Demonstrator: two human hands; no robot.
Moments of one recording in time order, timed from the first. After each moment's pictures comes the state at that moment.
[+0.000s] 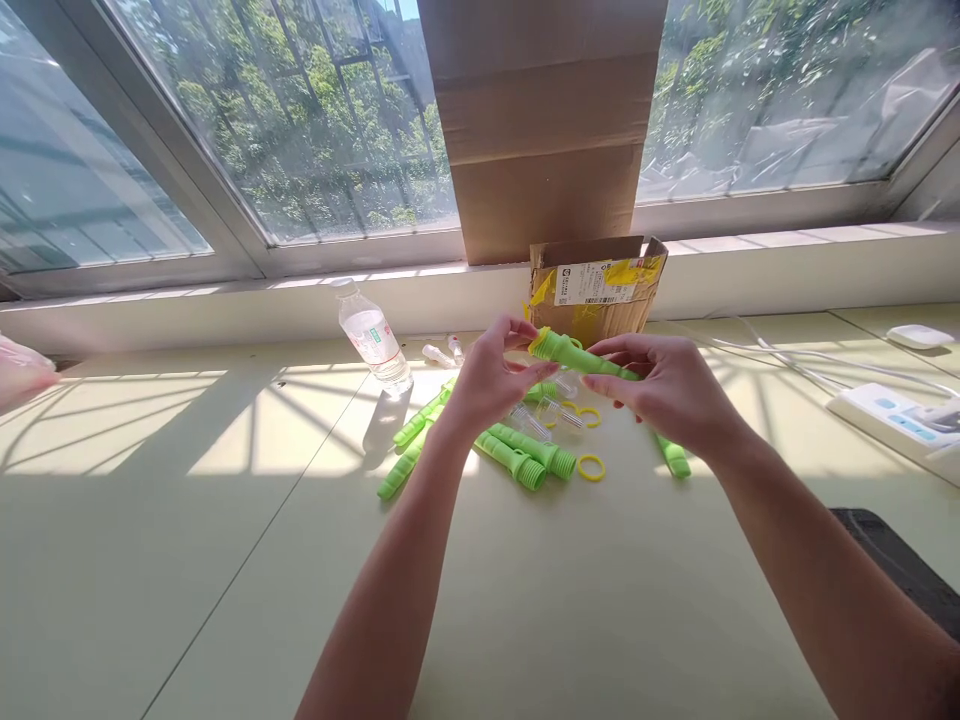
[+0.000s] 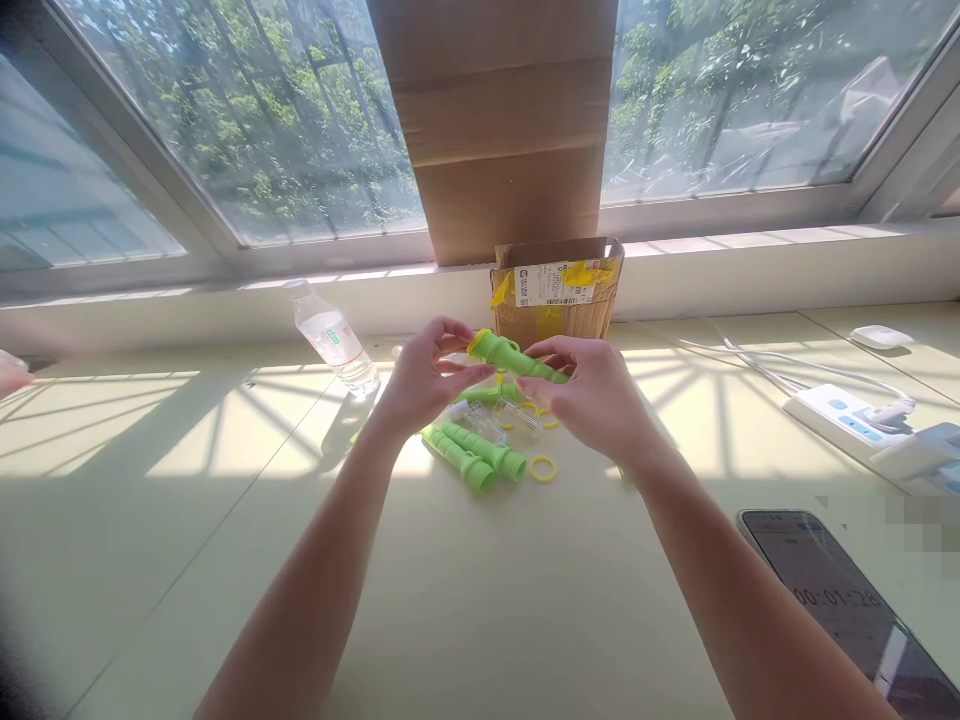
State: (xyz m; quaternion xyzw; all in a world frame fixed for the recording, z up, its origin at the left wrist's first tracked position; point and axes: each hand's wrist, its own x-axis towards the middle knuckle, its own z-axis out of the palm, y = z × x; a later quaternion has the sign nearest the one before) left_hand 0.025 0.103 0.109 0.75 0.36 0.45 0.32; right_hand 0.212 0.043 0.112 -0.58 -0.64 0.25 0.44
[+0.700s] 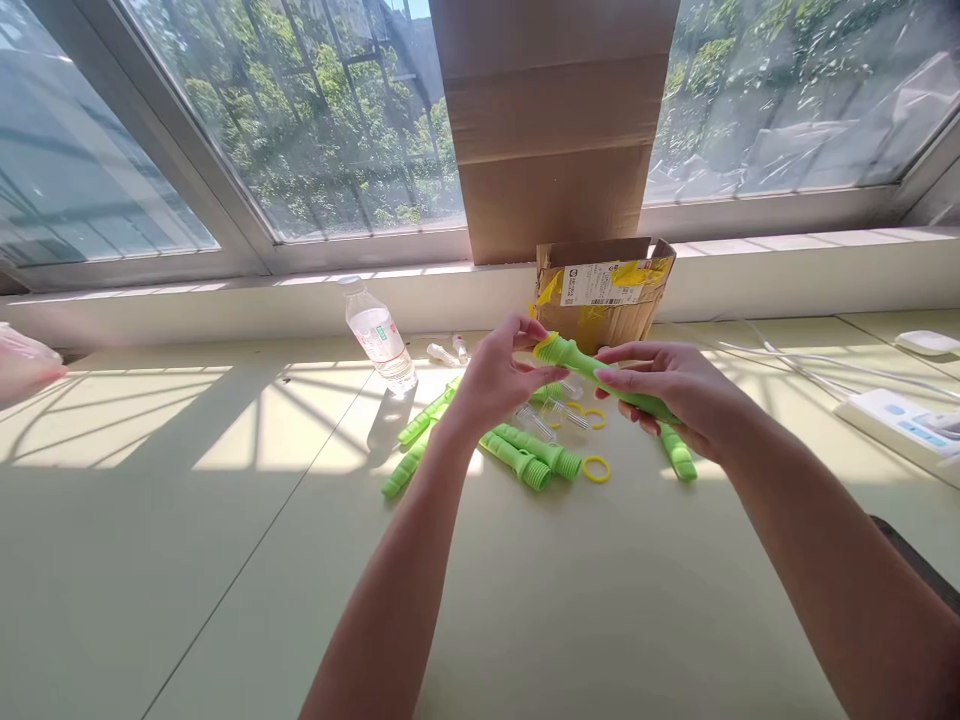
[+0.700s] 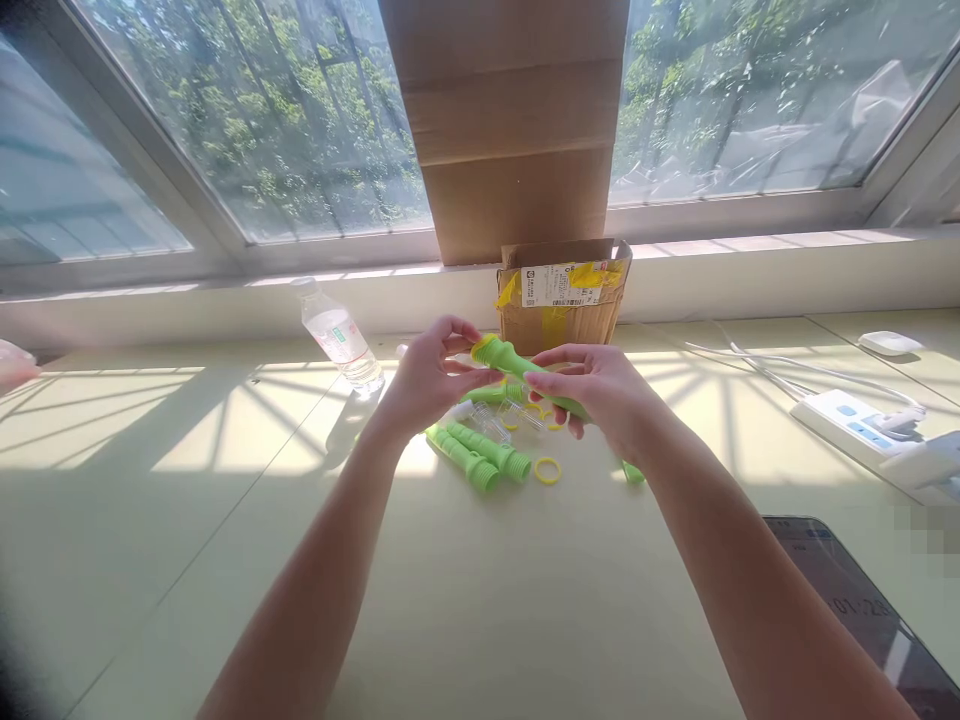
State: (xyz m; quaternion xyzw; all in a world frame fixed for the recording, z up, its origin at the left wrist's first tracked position) left_hand 0.023 0.100 0.111 0.75 0.34 0.44 0.35; right_hand 0.213 0.044 0.122 -0.55 -0.50 0.50 0.44
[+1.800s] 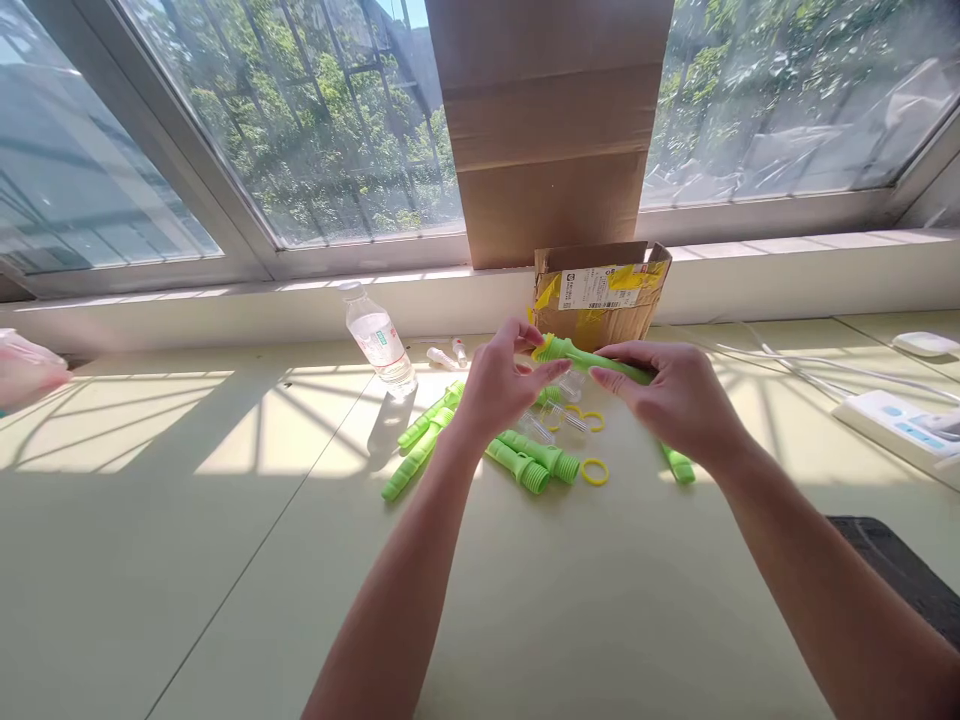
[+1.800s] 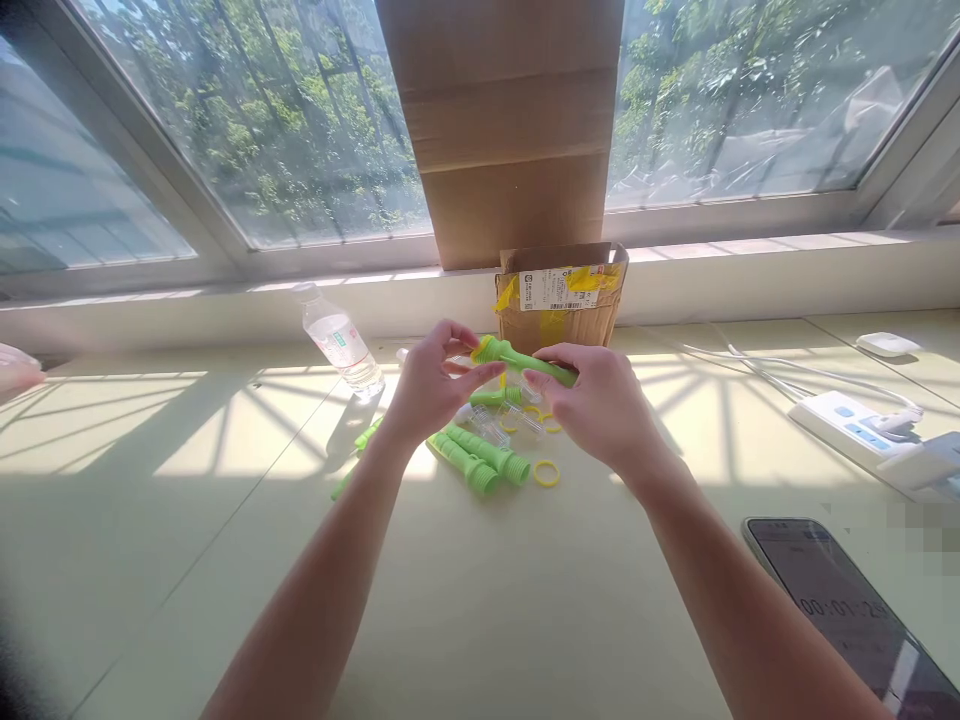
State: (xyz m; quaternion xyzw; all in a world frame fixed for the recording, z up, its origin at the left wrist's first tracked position) left_hand 0.031 0.096 0.111 0.76 0.39 0.46 0.25; right_hand 0.210 0.041 0.114 -0.60 -0.66 0.15 0.43
